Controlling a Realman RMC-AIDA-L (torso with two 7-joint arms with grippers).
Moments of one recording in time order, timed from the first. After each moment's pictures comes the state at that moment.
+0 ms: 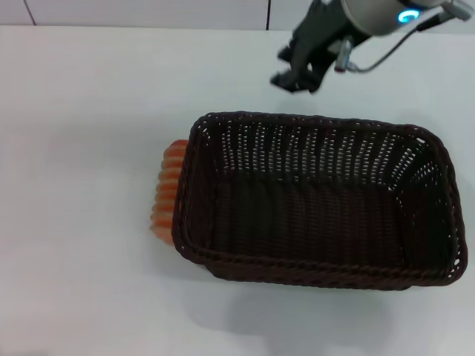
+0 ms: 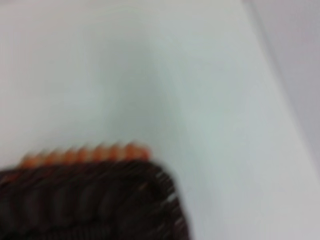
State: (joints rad) left arm -0.38 -2.07 -1.94 -0.30 2.79 1.16 -0.41; right arm 0.93 2.05 -1.55 -1.45 0.55 1.51 -0.70
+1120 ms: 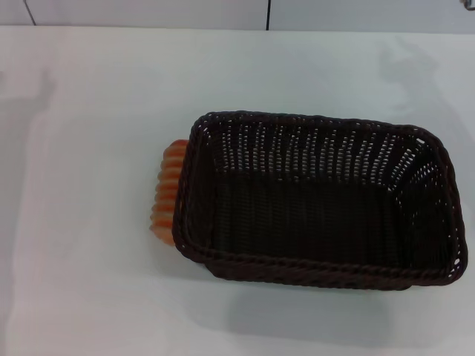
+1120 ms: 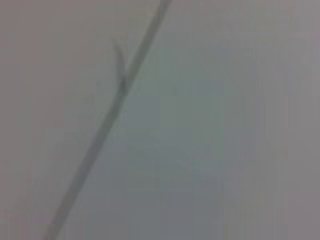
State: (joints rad) left arm -0.36 -2.06 -1.63 -0.39 2.82 1.14 -0.41; right arm 0.27 2.08 -1.73 -1.37 1.46 -0.12 -1.59
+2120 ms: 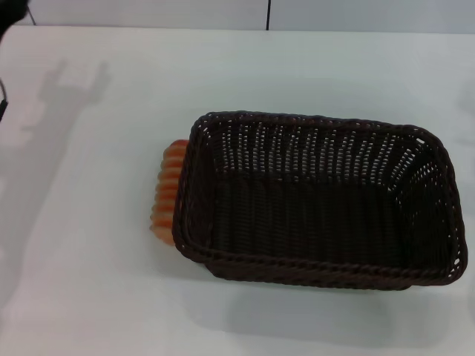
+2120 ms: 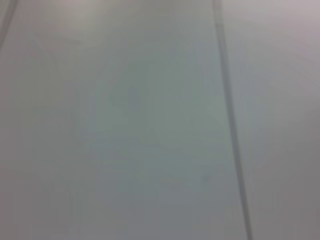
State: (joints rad) left arm -0.29 -1.98 -1.42 -0.66 2.89 0.89 -0.58; right arm 0.27 2.08 -2.05 -0.81 0.92 -1.26 -0.41
